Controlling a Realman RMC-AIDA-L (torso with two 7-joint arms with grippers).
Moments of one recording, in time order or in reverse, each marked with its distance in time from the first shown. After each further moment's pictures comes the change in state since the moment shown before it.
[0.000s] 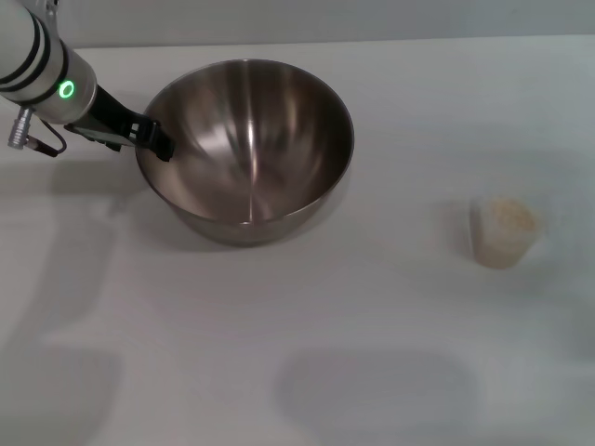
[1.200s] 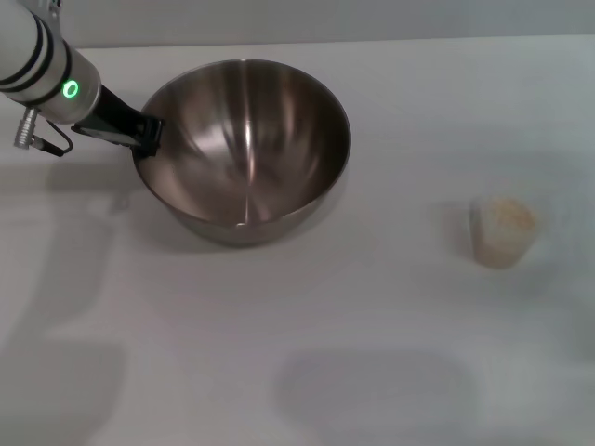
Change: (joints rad) left arm -0.025 -0.002 -0.054 0.059 -0.013 0.027 0.034; right arm -0.004 0.001 0.000 0.000 0.000 -0.009 0.000
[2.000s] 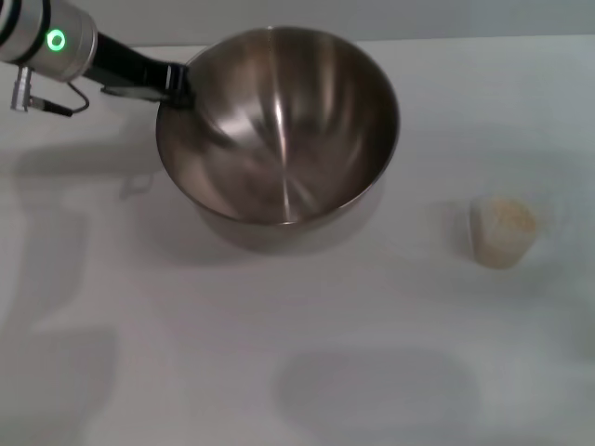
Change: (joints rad) left arm -0.016 0.034 -0.187 -0.009 -0.252 -0.068 0.180; right arm 0.002 0.000 0.000 0.000 0.000 0.005 -0.001
